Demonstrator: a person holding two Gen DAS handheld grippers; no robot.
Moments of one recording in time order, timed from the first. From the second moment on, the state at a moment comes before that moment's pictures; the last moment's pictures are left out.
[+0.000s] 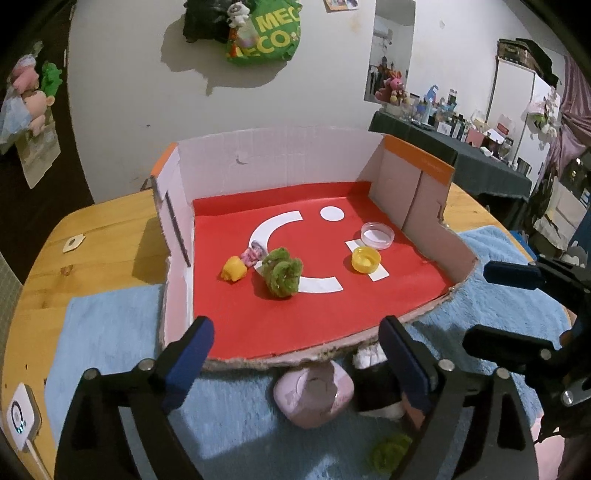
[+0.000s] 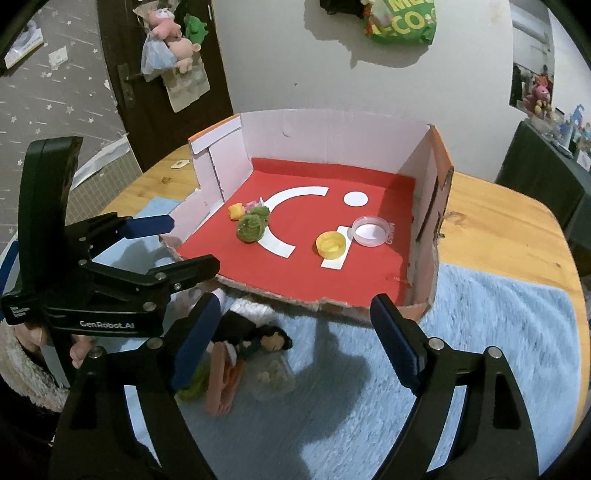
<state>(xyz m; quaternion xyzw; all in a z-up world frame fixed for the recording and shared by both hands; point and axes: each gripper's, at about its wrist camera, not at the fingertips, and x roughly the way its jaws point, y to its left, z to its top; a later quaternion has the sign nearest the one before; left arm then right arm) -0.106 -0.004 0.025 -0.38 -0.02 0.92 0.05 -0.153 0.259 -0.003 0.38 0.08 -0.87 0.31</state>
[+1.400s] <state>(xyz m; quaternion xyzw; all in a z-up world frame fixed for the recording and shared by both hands) -0.053 0.012 -0.001 -0.40 -0.02 0.92 0.06 -0.089 0.284 -0.023 0.37 0.04 -0.88 0.30</state>
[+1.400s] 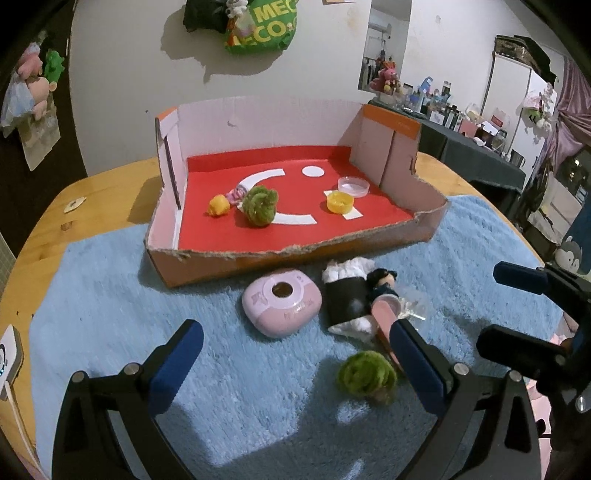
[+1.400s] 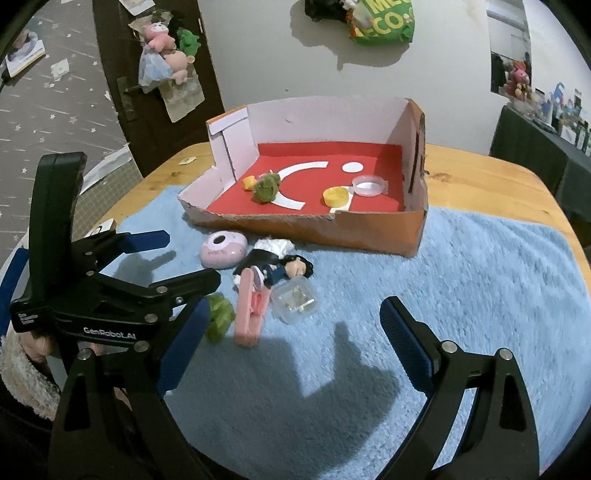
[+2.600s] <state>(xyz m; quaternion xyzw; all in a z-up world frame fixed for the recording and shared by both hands) -0.094 -0.005 -0.019 -0.43 -0.03 0.90 0.05 -0.118 0.262 -0.068 0.41 0.10 -0.86 0.28</state>
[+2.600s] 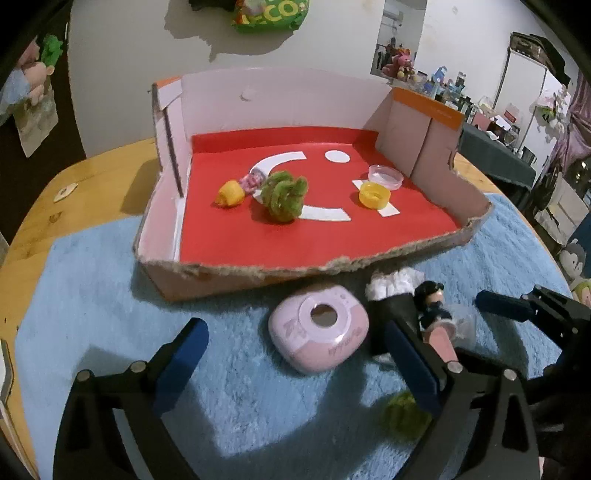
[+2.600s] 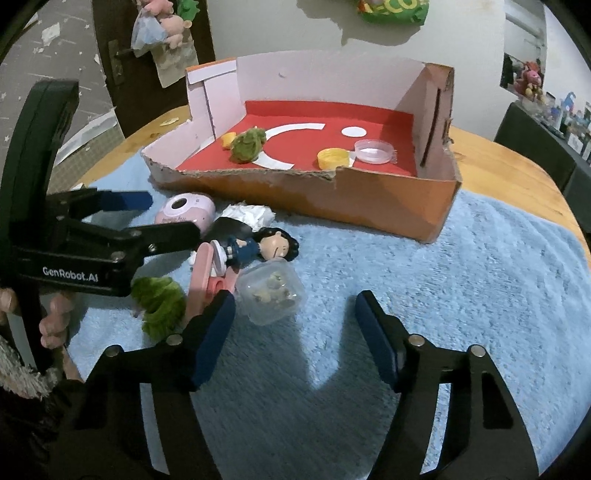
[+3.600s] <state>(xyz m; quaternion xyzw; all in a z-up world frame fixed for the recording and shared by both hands) -0.094 0.006 -0.026 -0.42 0.03 0.90 0.09 -0.118 0.251 -0.069 0.40 0.10 -0.86 0.30</state>
